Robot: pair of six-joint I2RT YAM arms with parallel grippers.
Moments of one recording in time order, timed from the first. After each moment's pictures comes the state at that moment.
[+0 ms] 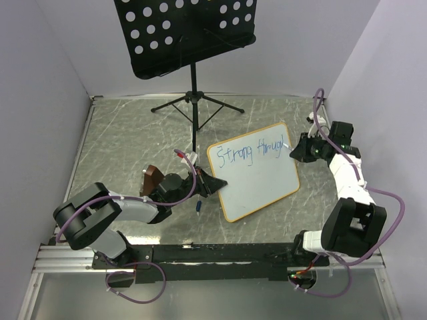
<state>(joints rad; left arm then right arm) -0.87 1.49 0.42 1.04 0.14 -0.87 -0.28 1.33 0.99 -0.54 -0.65 -0.26</state>
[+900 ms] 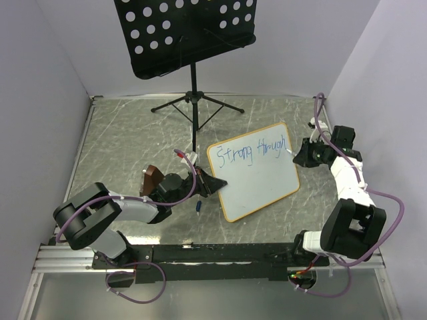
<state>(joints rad) -0.87 1.49 0.42 1.04 0.14 -0.87 -0.31 1.32 0.96 -0.57 -0.61 -0.30</state>
